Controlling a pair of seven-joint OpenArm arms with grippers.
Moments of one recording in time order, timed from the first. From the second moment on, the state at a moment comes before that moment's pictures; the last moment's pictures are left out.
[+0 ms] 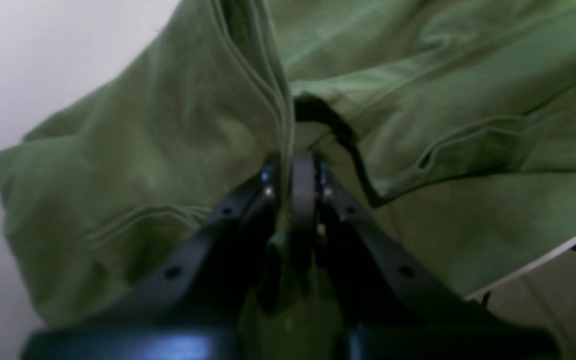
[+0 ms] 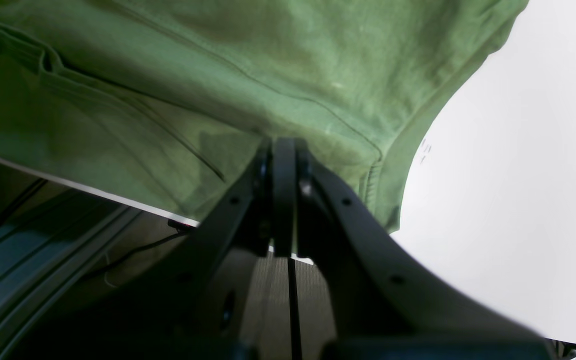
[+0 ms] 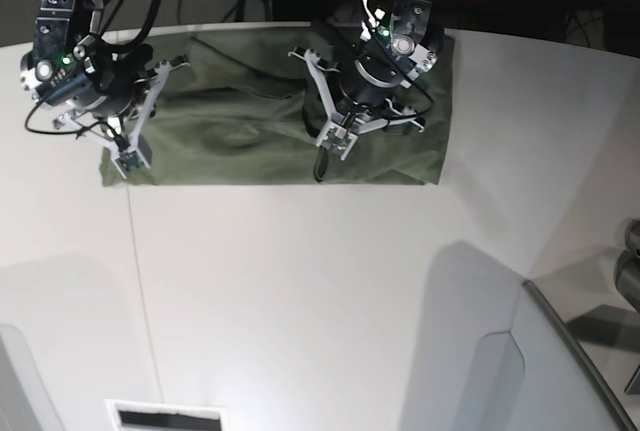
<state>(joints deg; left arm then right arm) 19.8 4.3 9.3 96.7 16.2 -18.1 37.6 -17.1 -0.2 11.7 108.9 1.7 32.4 -68.1</state>
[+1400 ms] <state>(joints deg) 15.0 5.2 14.0 91.8 15.4 -18.0 37.6 -16.9 -0.2 11.7 108.9 1.9 32.4 -68.1</state>
